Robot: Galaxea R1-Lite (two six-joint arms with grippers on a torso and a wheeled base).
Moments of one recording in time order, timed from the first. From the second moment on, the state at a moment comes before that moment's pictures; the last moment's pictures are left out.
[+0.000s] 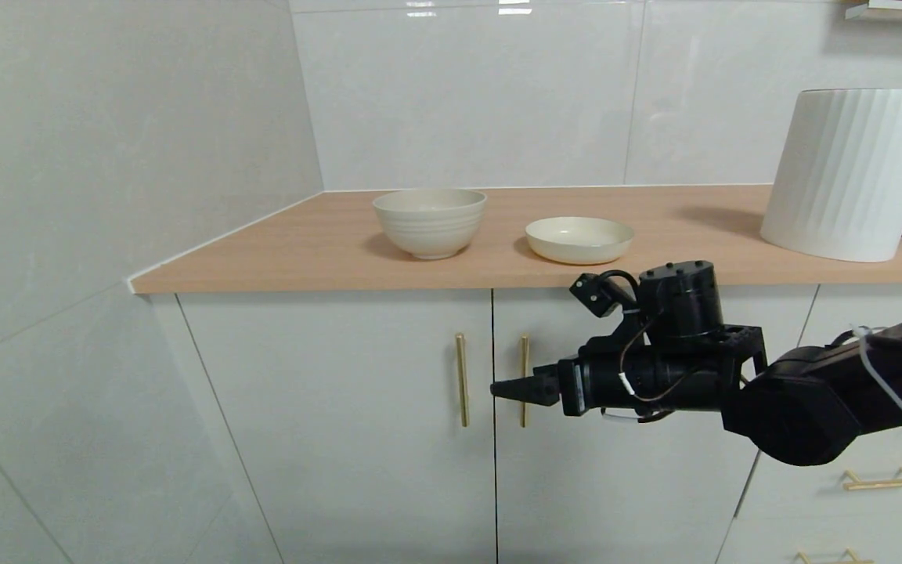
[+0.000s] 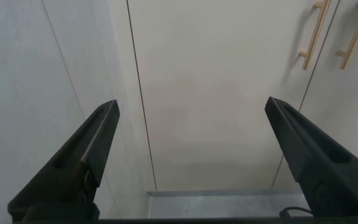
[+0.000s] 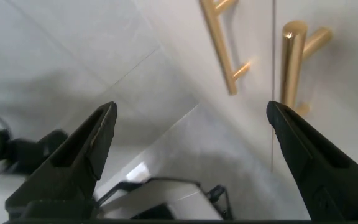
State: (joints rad) left arm 0.00 0.00 0.00 0.00 -0.03 0.01; right arm 0.57 1.96 -0.98 -0.58 0.47 0.26
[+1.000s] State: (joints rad) left arm 0.00 0.00 0.00 0.00 -0.03 0.01; right arm 0.57 2.09 -1.01 -0.72 0.40 0.33
